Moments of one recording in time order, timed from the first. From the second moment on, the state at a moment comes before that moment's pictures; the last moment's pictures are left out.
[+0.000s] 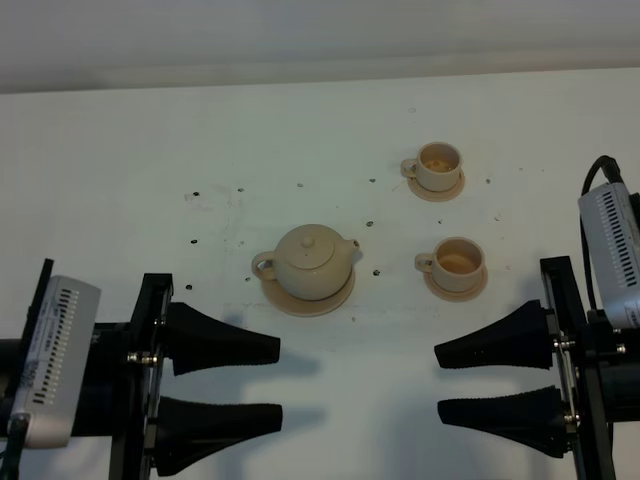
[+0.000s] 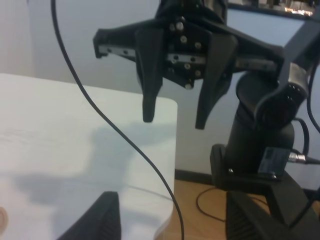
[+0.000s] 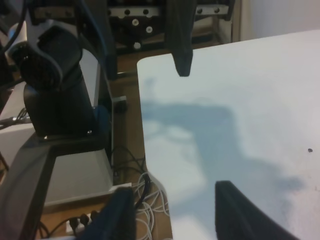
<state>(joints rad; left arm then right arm) -0.24 1.15 -0.38 -1.66 1.09 2.06 0.19 1.12 -0.45 1.51 1.21 -2.11</state>
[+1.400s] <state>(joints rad) -0.24 1.30 -1.08 -0.56 0.81 0.45 0.19 1.12 -0.89 0.33 0.86 -0.28</state>
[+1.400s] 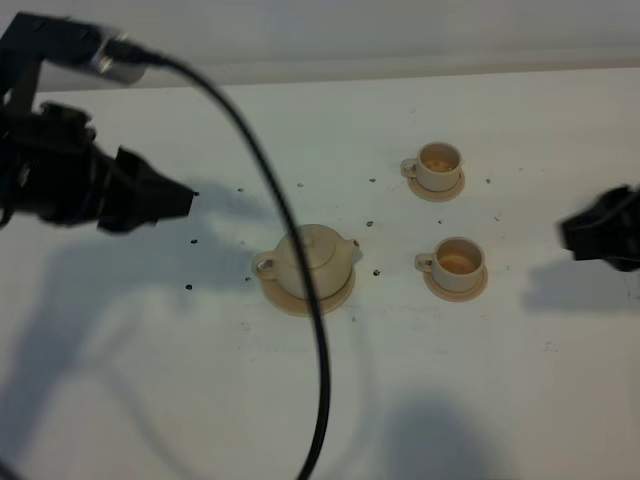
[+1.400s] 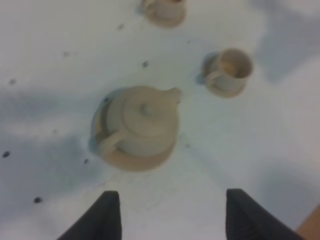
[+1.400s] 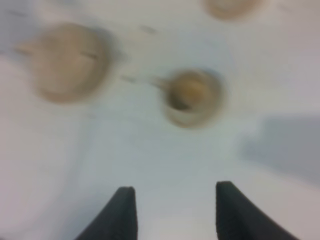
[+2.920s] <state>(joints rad) -0.58 2.02 -2.07 -0.05 1.19 0.16 0.19 0.26 -0.53 0.01 1.15 -0.03</state>
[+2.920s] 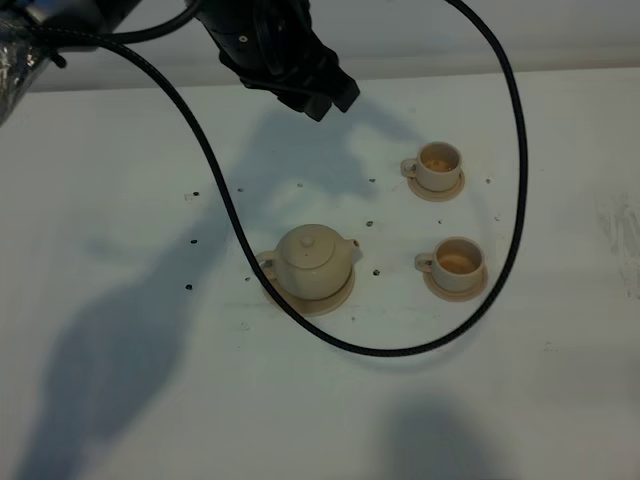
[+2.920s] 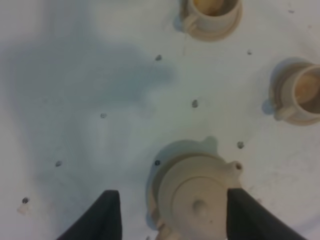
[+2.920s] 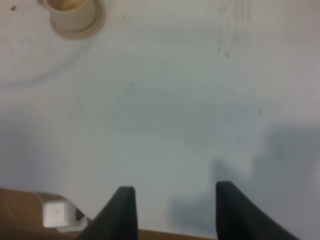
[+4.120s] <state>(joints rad) -0.70 2.18 -2.07 0.08 1.19 0.17 -0.08 0.13 -0.49 0.07 1.07 -0.05</state>
